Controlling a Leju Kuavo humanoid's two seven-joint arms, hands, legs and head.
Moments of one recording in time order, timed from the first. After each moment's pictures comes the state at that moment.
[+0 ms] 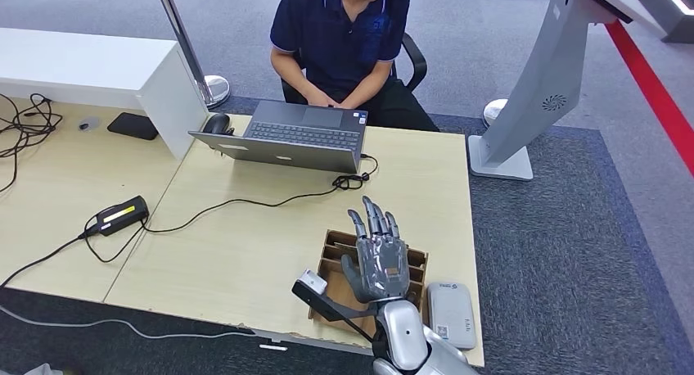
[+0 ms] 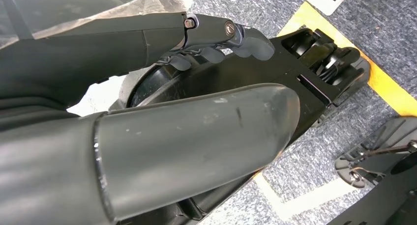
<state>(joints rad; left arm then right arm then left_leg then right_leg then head) -0.20 -0.02 -1.14 -0.46 0.53 0.35 0.17 -0.41 0.01 0.76 -0.93 1.12 -0.62 0.49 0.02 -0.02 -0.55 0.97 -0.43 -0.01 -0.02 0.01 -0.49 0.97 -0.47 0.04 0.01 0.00</state>
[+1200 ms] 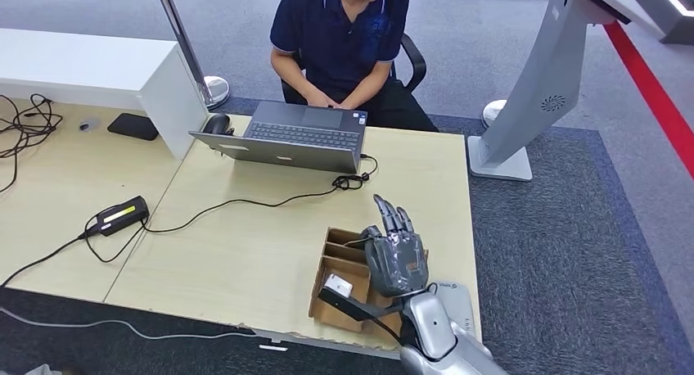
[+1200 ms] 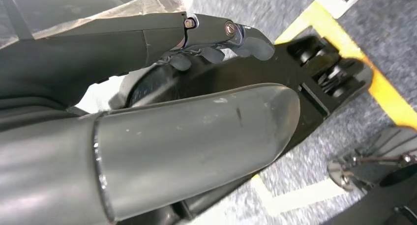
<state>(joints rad) -0.20 -0.04 -1.14 -0.45 0.60 0.42 0.17 -0.41 -0.07 0.69 -0.87 1.02 -0.69 0.23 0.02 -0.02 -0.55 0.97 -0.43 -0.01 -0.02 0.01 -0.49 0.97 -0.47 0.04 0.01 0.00</state>
